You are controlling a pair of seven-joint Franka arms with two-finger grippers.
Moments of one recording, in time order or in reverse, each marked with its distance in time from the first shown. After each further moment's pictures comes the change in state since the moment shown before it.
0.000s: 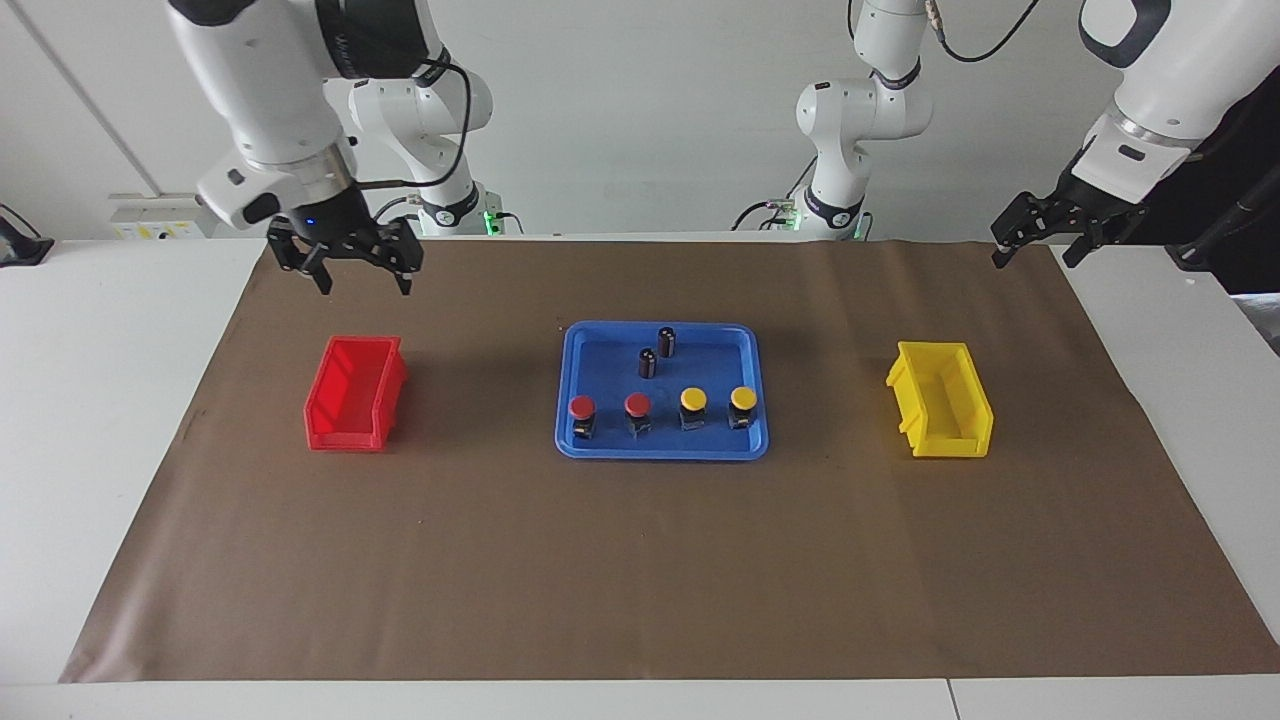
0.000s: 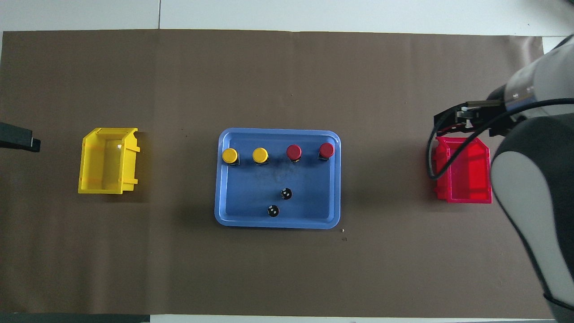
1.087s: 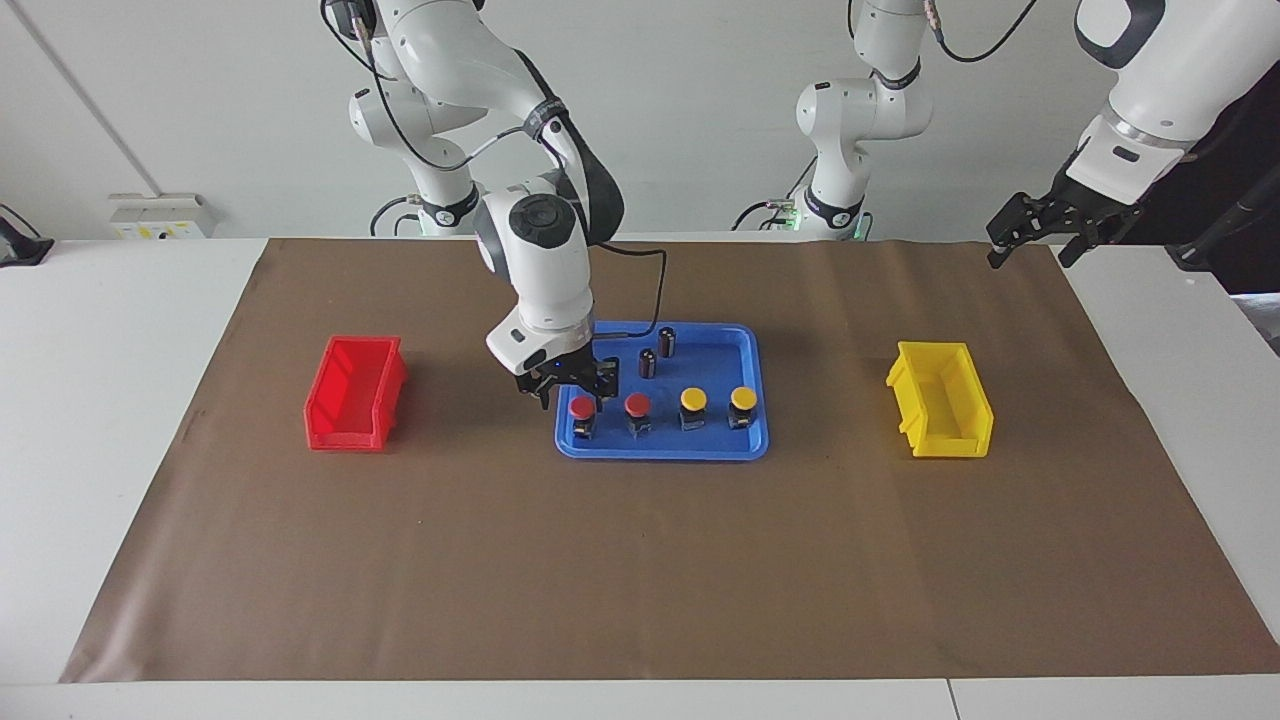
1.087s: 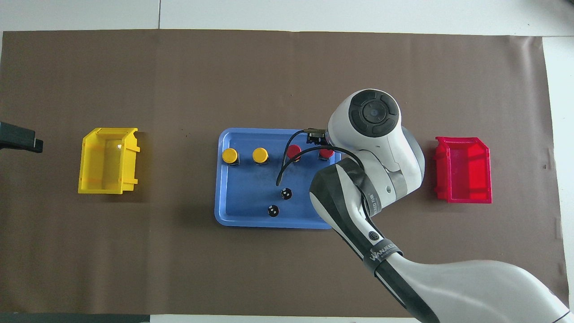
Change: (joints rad) left arm 0.000 0.000 -0.006 -0.001 0.000 -0.004 -0.009; right arm 0.209 0.207 0.004 -0.266 0.000 0.565 0.267
